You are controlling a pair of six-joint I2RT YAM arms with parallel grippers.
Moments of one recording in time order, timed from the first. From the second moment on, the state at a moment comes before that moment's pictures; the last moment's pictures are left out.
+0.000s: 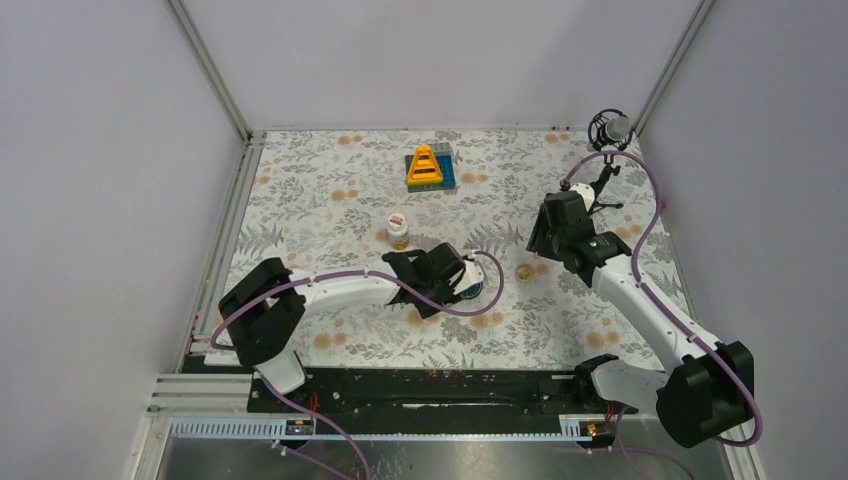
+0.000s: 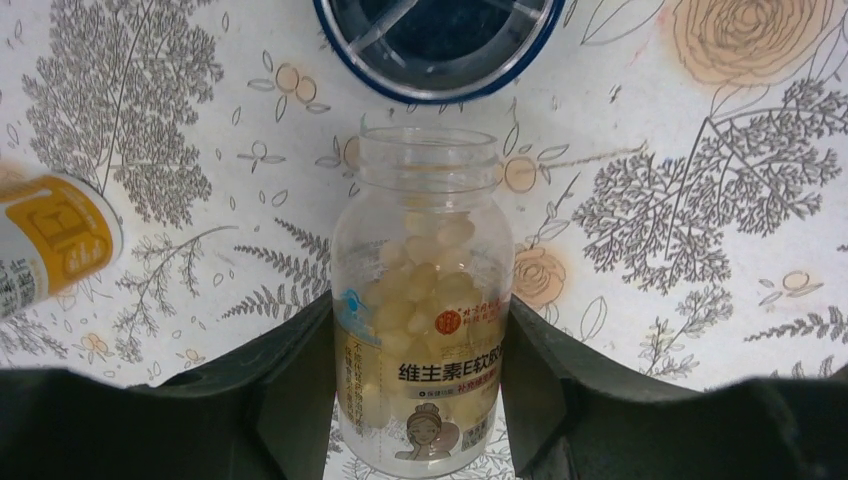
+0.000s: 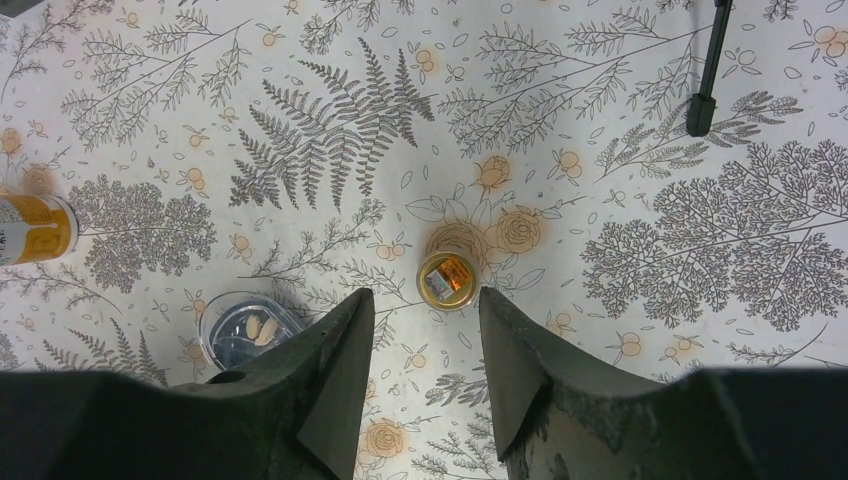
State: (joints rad) left arm -1.01 1.64 1.02 -0.47 -0.12 0.19; right arm 0.37 1.17 0.88 -0.55 0.27 0.56
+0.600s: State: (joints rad) left arm -1.09 1.75 1.17 -0.57 -0.26 0.23; right arm 0.35 1.11 0.82 -0.57 0.24 0.57
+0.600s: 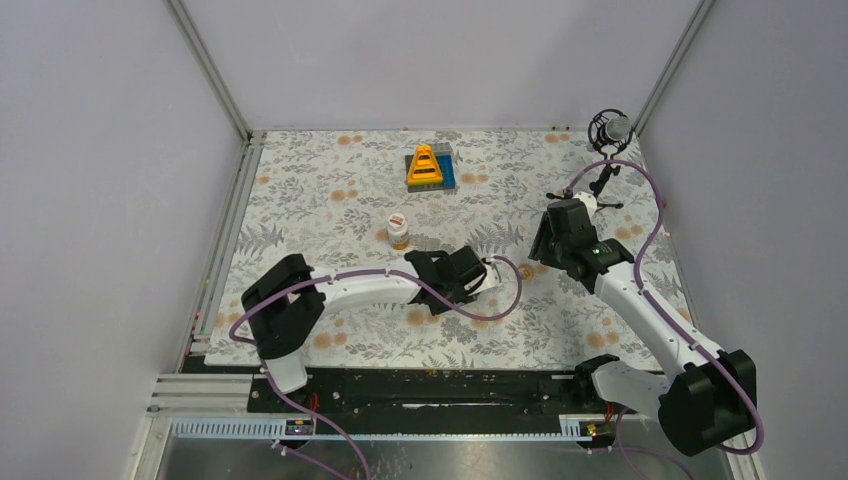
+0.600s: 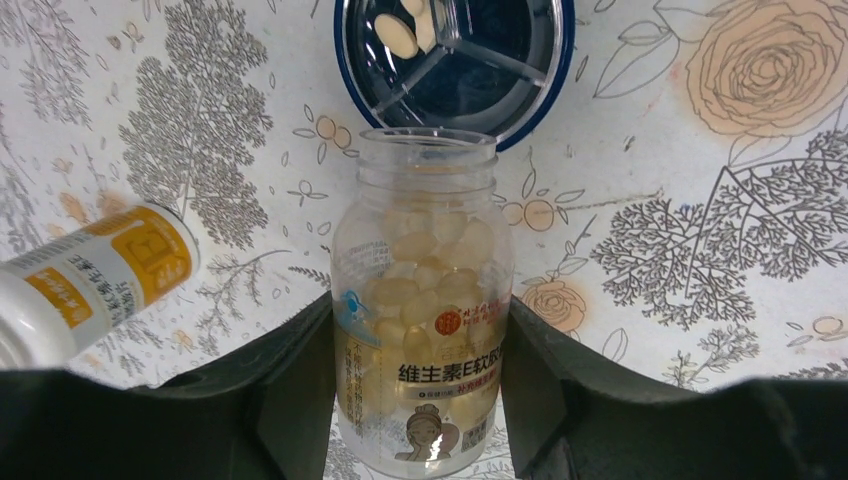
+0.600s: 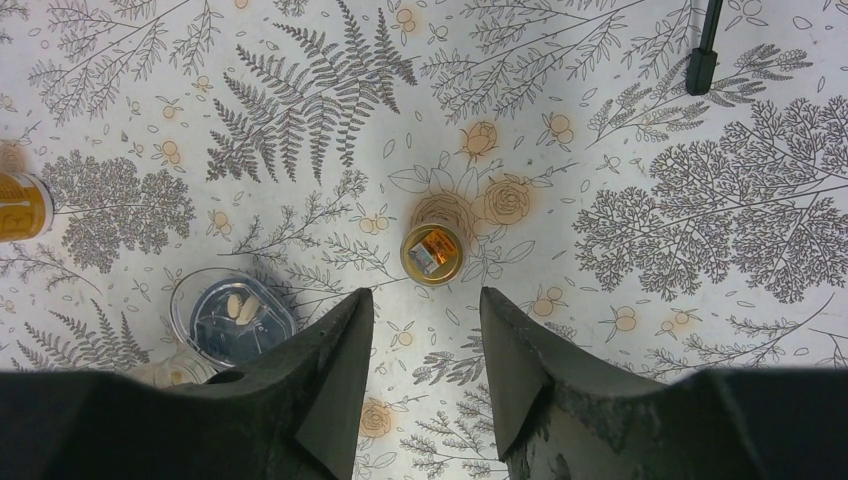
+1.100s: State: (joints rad) left arm -1.12 1.85 1.28 -0.68 -0.38 0.28; right arm 0.34 1.11 0.80 -0.57 0.24 0.57
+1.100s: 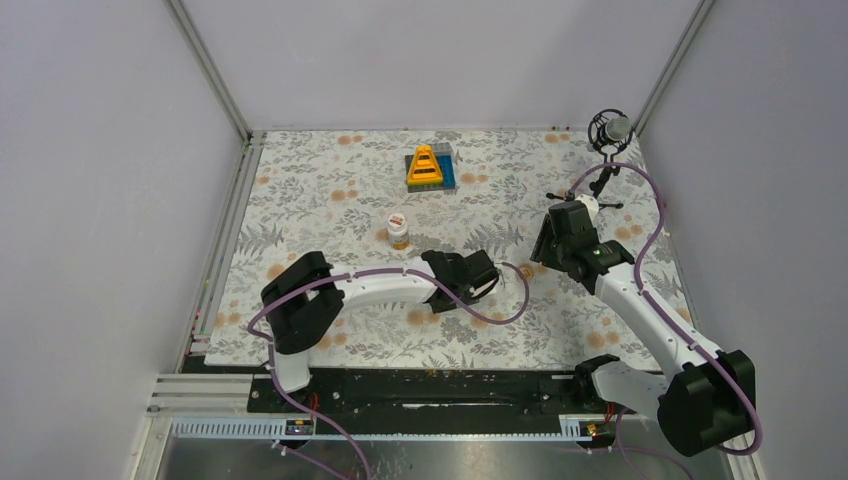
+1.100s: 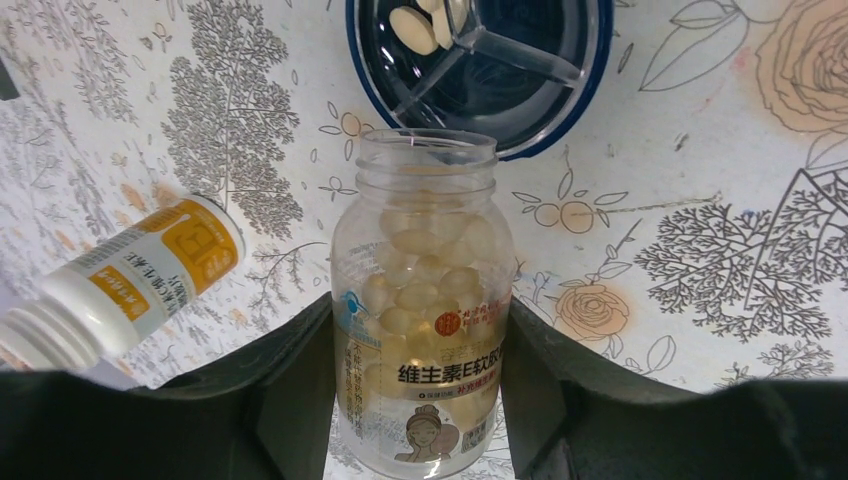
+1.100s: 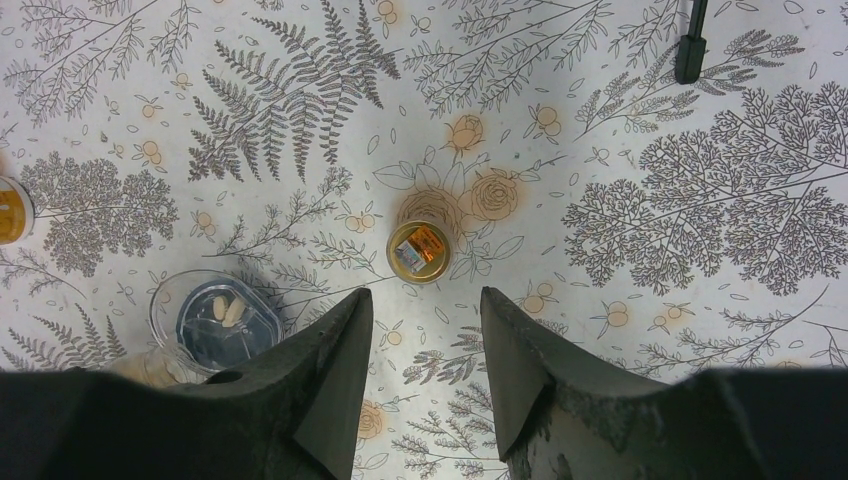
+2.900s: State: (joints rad) left arm -1.09 1.26 0.82 -0.18 -0.33 0.16; right arm 0.32 1.09 0.80 -0.56 0.13 0.57
